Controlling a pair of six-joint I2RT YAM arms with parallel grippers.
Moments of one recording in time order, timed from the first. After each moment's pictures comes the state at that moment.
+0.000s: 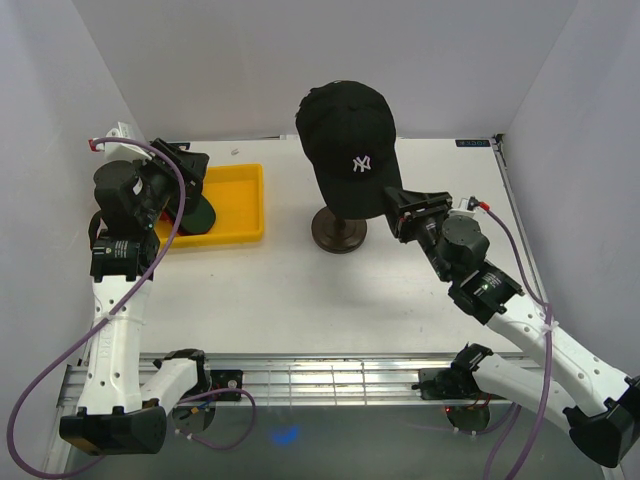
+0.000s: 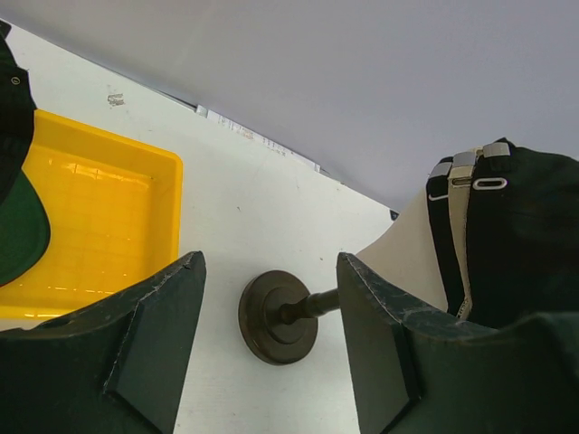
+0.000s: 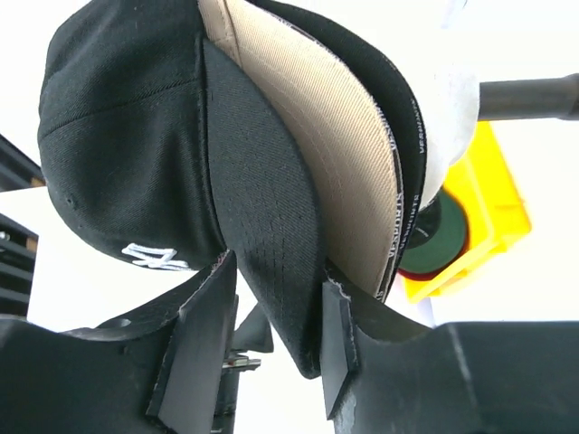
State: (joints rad) left arm 0.02 0.98 1.25 -0.38 0.16 -0.64; right arm 0.71 0.86 0.80 0.00 0.35 1.61
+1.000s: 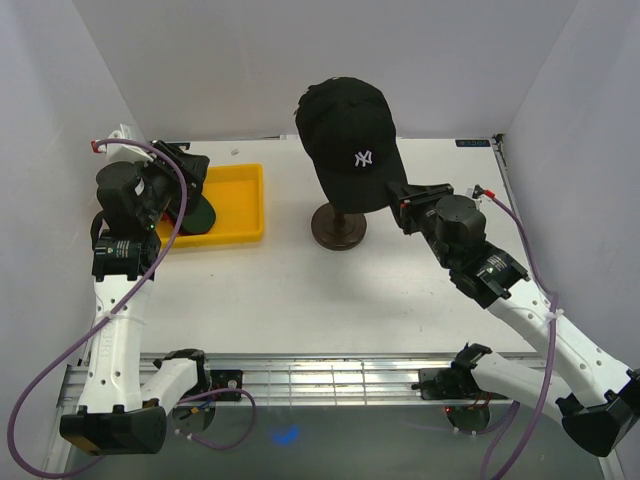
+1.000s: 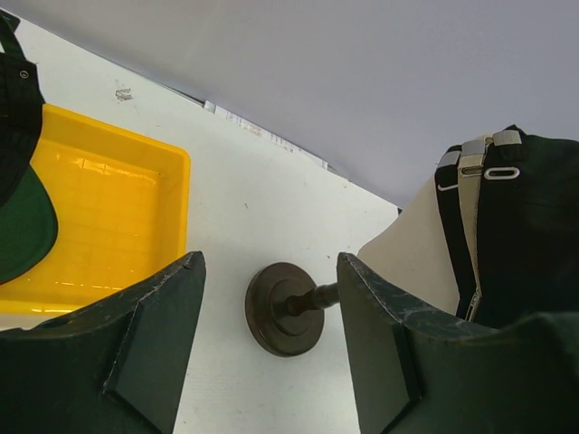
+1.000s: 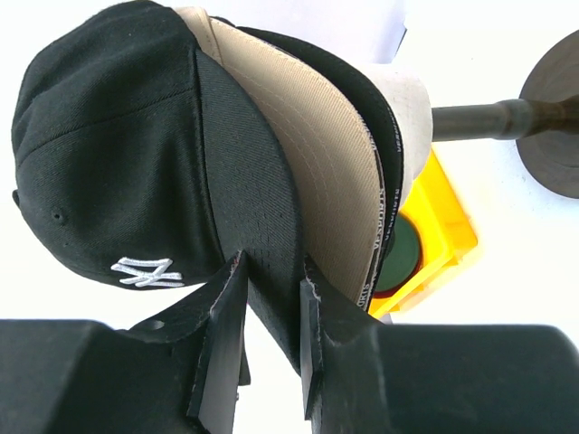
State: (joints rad) left arm 0.02 0.98 1.23 -0.38 0.15 -0.64; right arm 0.69 0.95 0.99 -0.28 0.40 1.59
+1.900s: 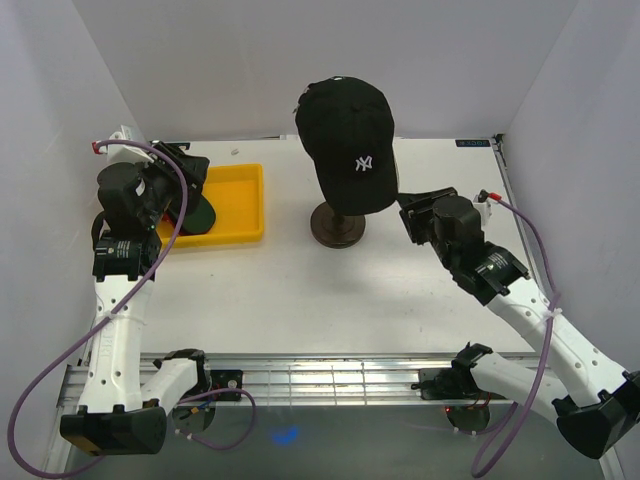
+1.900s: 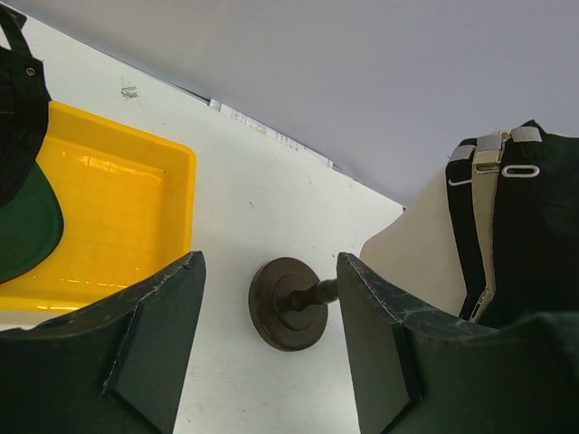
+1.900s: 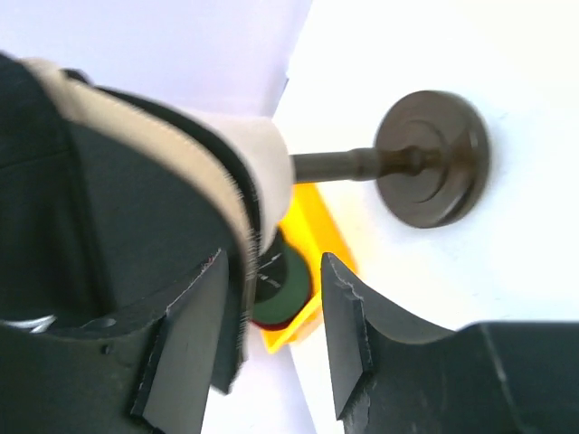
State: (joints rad) left arm 0.02 0.98 1.22 -0.38 0.14 -0.63; right arm 0.62 0.94 0.98 -0.42 0.41 1.47
